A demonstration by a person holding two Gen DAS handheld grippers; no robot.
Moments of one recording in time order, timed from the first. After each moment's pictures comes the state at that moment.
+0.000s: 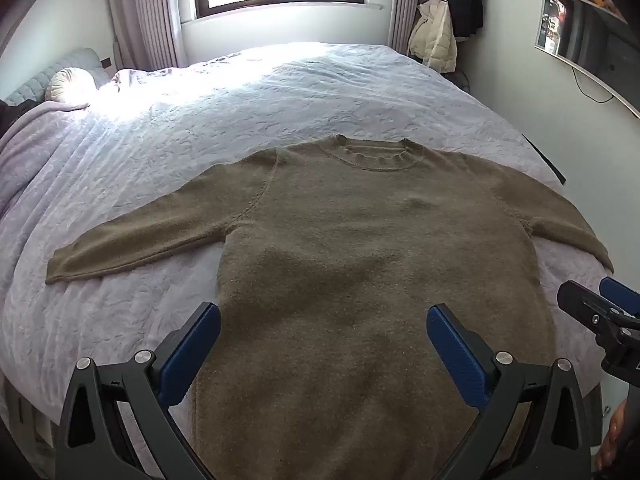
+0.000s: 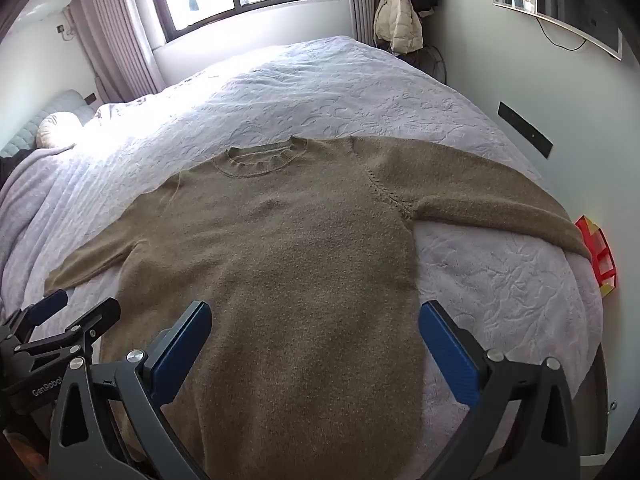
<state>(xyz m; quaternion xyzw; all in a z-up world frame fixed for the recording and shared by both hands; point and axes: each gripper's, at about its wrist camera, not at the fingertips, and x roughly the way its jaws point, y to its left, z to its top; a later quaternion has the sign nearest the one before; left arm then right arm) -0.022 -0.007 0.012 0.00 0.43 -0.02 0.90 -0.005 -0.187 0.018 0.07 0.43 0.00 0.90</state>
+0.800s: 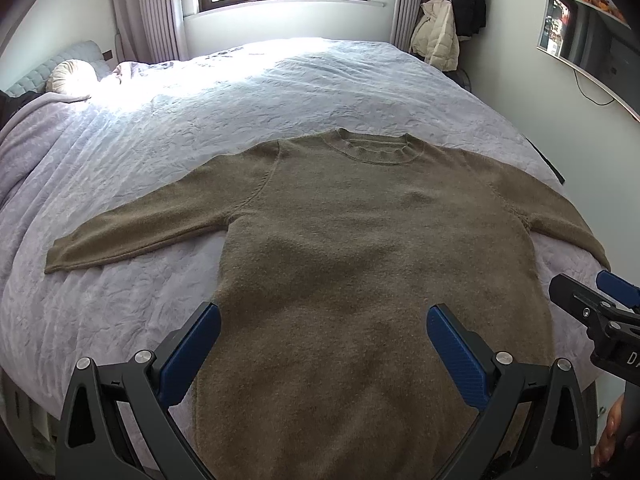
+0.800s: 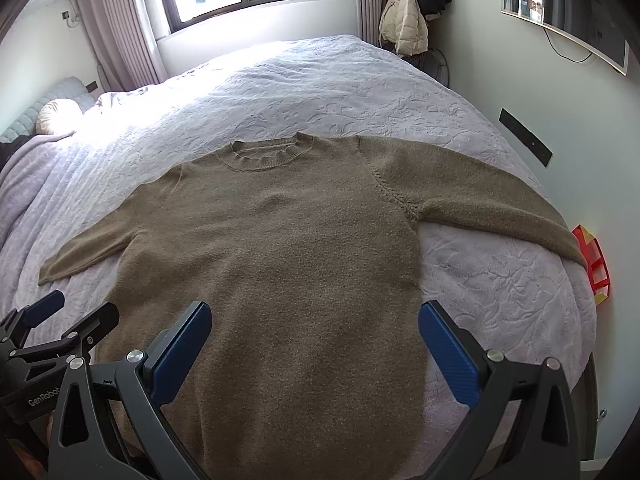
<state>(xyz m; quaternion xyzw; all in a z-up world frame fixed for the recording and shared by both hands) -0.028 -0.004 0.011 -0.01 0.44 -0.02 0.90 -0.004 -0.175 0.019 0.04 0.44 0.00 0.90</state>
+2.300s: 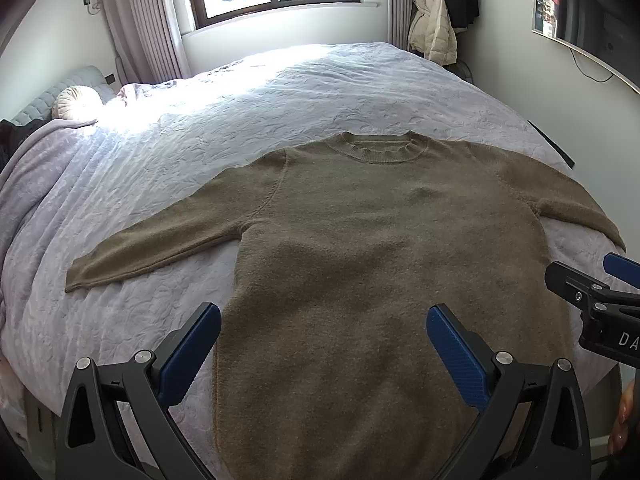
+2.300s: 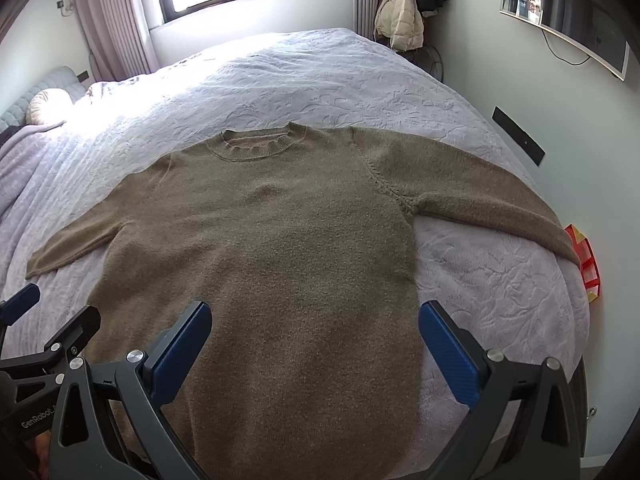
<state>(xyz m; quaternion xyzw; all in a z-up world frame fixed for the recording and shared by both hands) -0.036 -0.013 0.014 0.04 0.43 0.00 0.90 -0.001 -0.170 0.012 0.03 0.45 -0.02 0.89</state>
